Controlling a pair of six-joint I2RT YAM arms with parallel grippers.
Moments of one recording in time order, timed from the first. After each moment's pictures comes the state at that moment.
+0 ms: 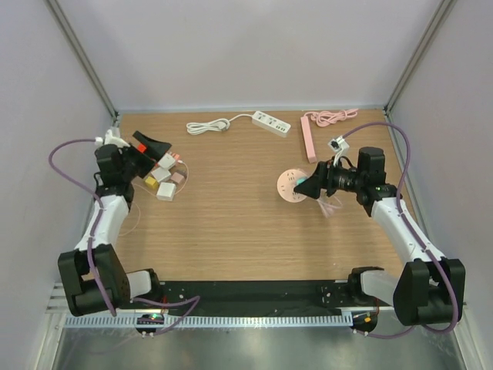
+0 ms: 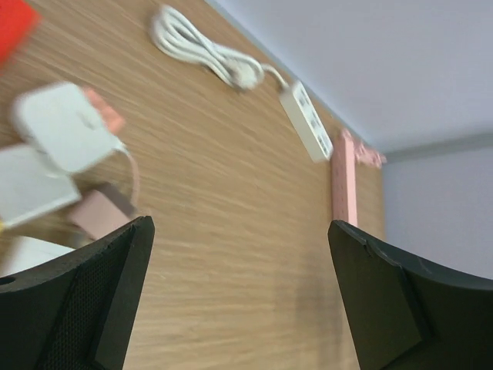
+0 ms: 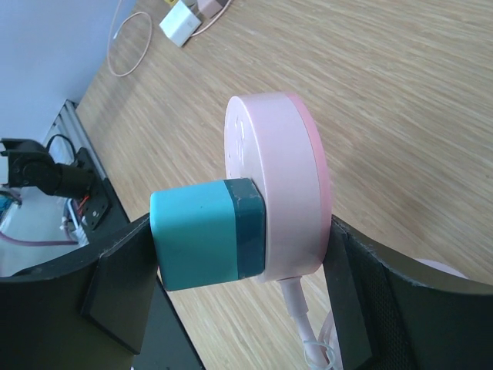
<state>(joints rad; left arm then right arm) 0.24 1.26 0.79 0.14 0.42 -0.76 0.04 1.14 0.76 -0.18 -0.90 0.15</state>
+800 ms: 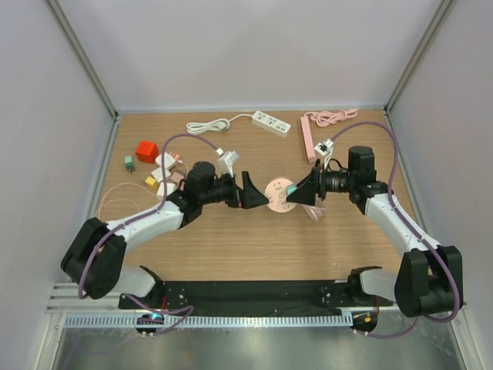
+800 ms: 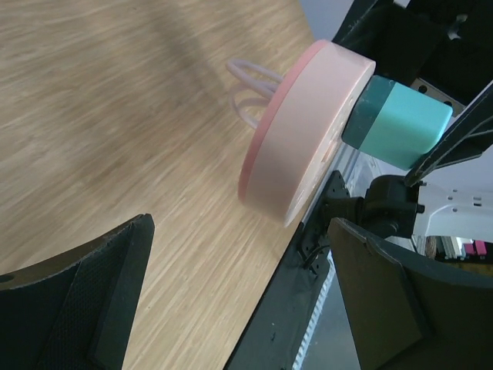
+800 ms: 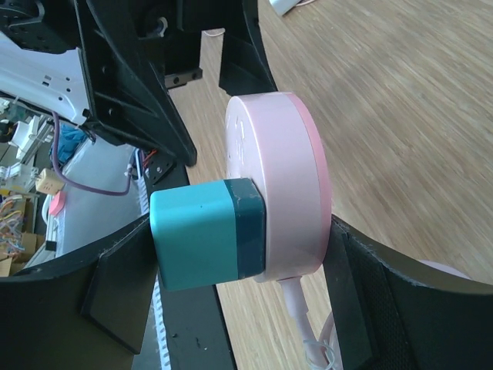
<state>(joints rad) -0.62 1.37 0.73 0.29 0.52 -0.70 0.12 1.21 0.76 -0.12 -1.16 0.14</state>
